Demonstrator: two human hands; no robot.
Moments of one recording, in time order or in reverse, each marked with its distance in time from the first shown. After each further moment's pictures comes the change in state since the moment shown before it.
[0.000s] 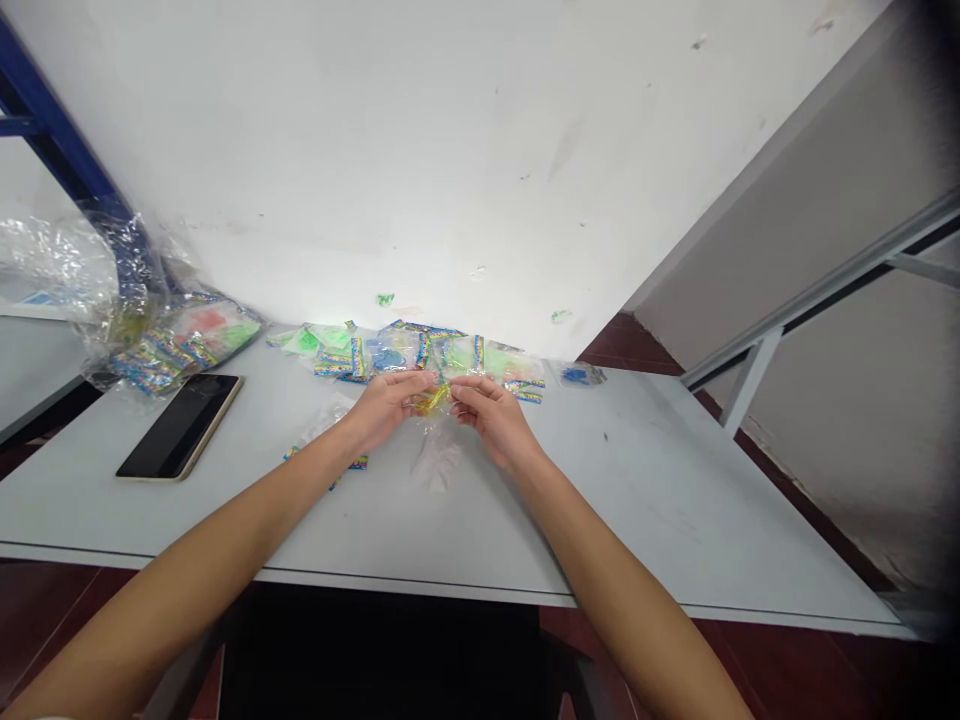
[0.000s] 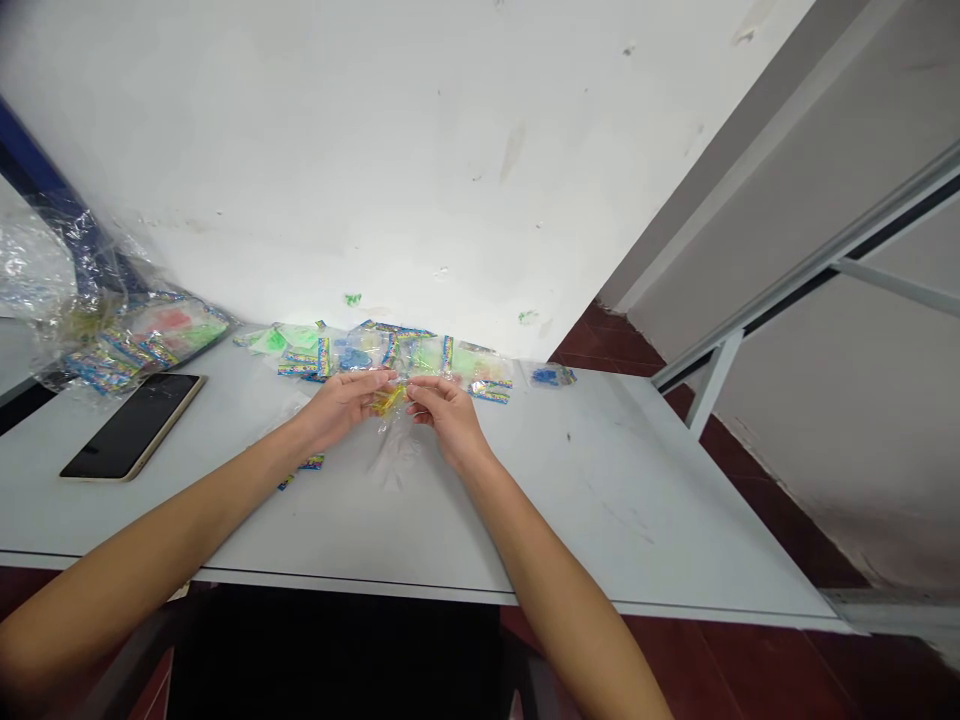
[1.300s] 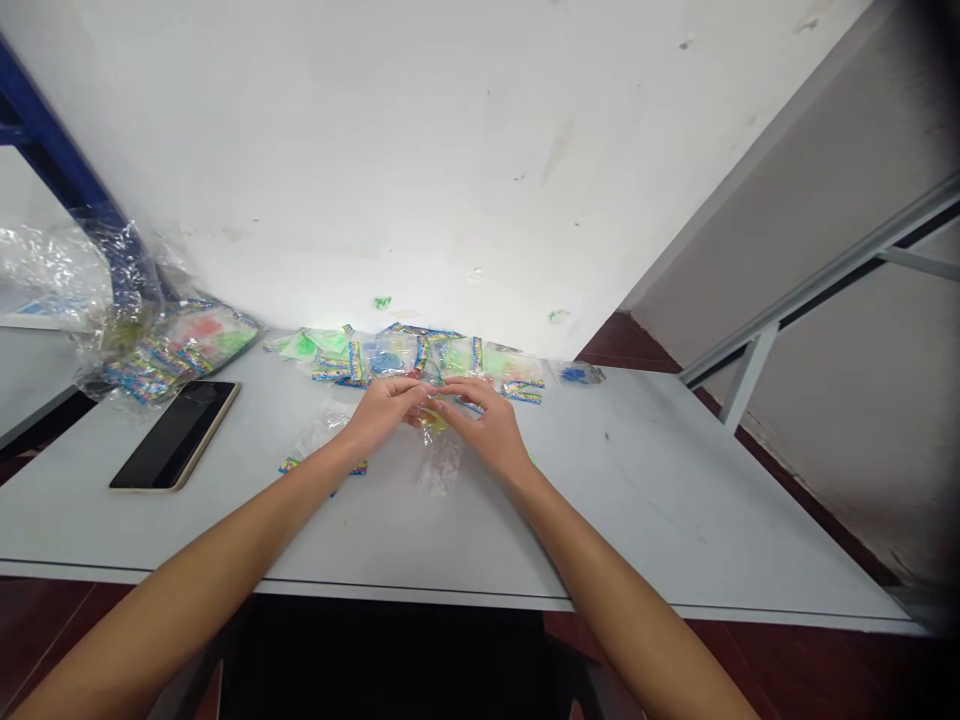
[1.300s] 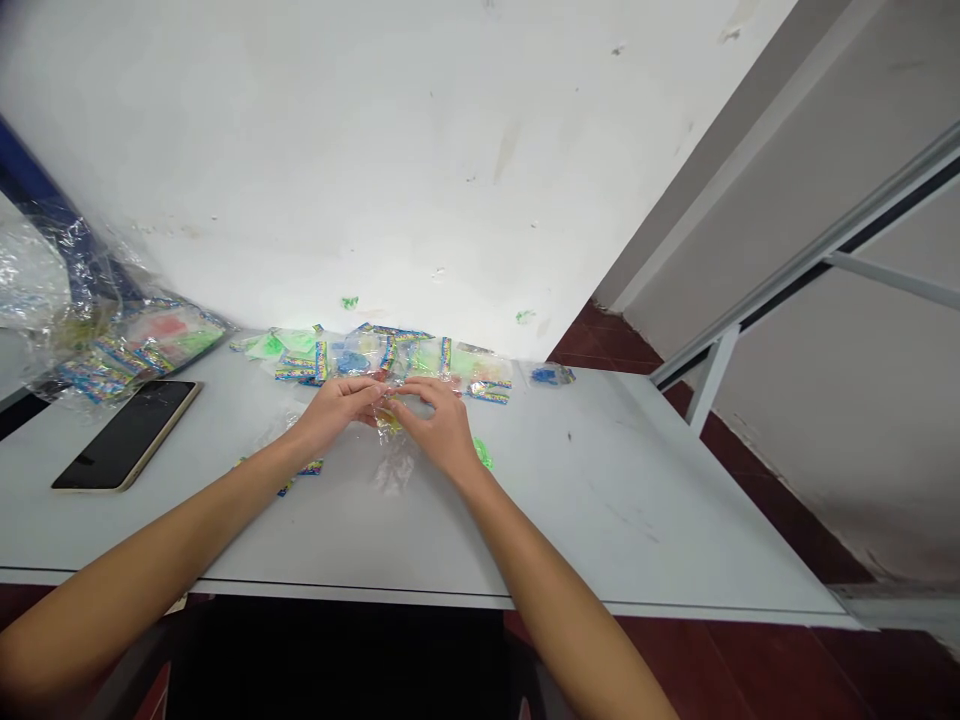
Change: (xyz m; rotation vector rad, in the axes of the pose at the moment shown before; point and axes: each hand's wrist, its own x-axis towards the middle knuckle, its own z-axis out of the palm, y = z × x) left_hand -0.004 0.001 0.004 0.313 0.086 0.019; right_hand -0.006 0.009 0.006 -0.667 0.059 -0.557
